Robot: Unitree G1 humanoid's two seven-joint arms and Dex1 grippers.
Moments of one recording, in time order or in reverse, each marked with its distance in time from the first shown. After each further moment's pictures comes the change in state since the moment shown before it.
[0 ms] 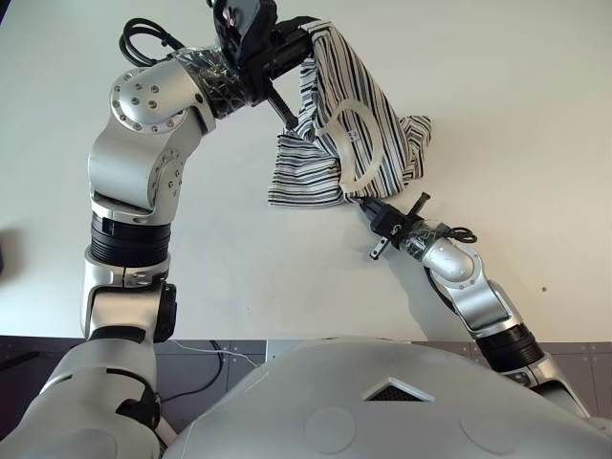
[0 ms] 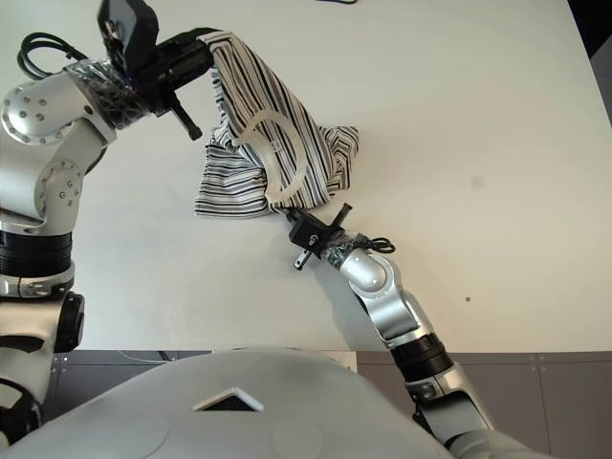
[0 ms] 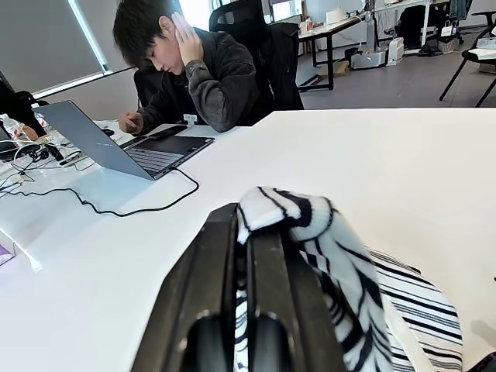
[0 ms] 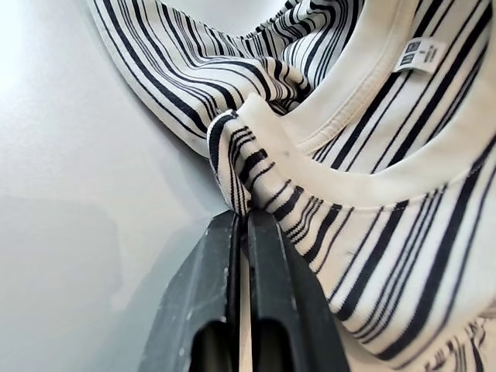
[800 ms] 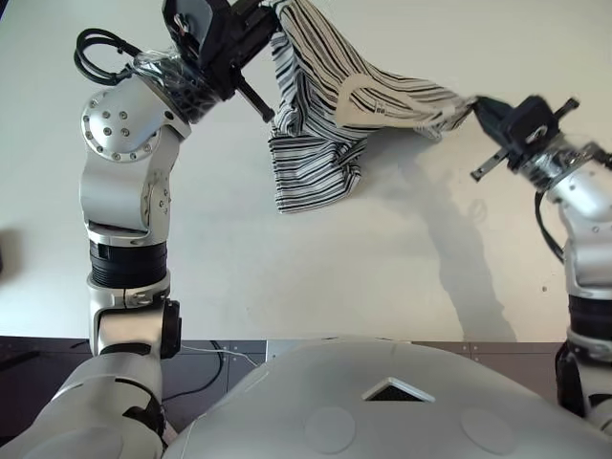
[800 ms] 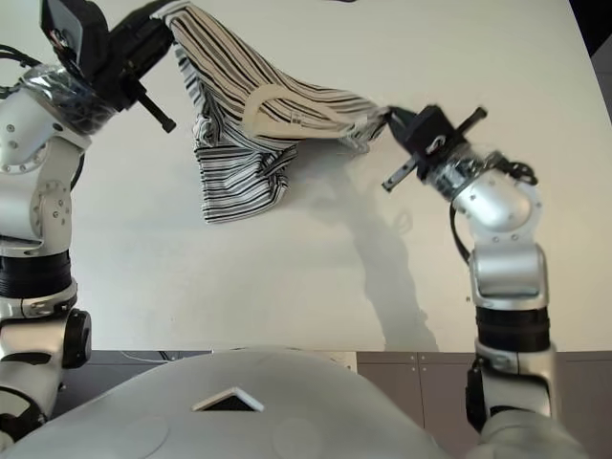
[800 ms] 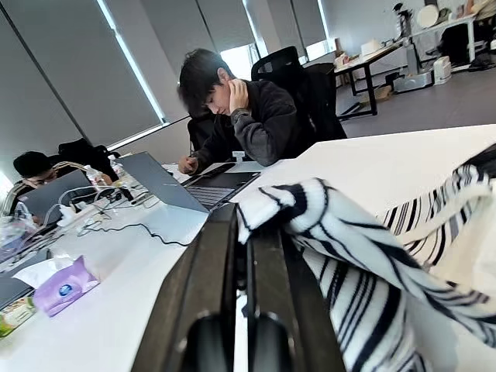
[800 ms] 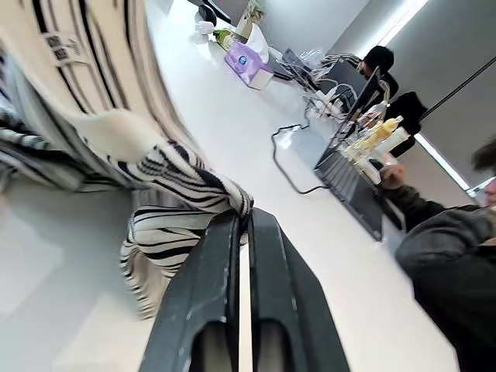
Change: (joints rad) left arm 0.083 -0.024 0.126 0.007 0.144 -0.244 0.019; right arm -0.303 -0.280 -0.438 -0.108 0.274 0.147 0.195
